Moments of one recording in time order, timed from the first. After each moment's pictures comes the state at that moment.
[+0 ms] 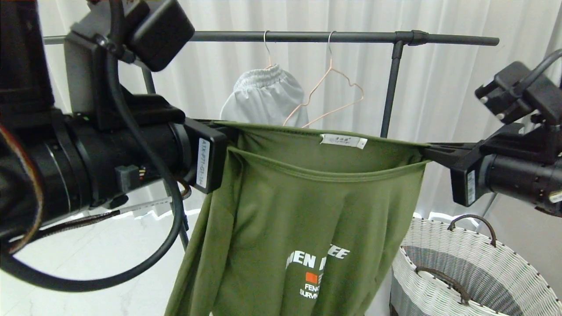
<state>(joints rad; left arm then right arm) -0.82 1.37 -1.16 0.01 0.37 0.17 0.72 1.31 -0.96 -0.18 -0.22 -0.23</state>
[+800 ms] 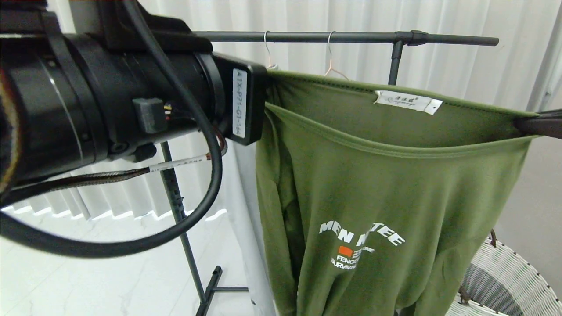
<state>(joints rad) -0.93 1.45 -1.34 -0.05 0.41 0.16 0.75 1.15 -1.38 0.53 -0.19 -0.22</state>
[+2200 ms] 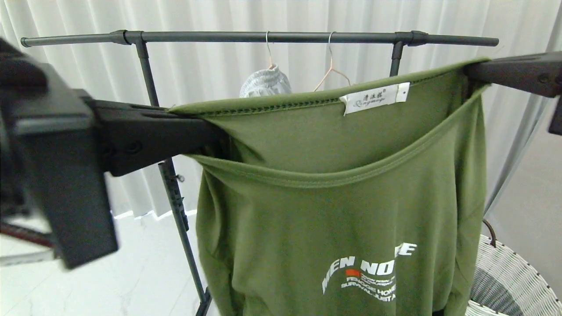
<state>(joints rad) -1.13 1.24 -1.32 0.33 0.38 0.02 0.94 1.27 -1.35 0.13 -0.32 -0.13</state>
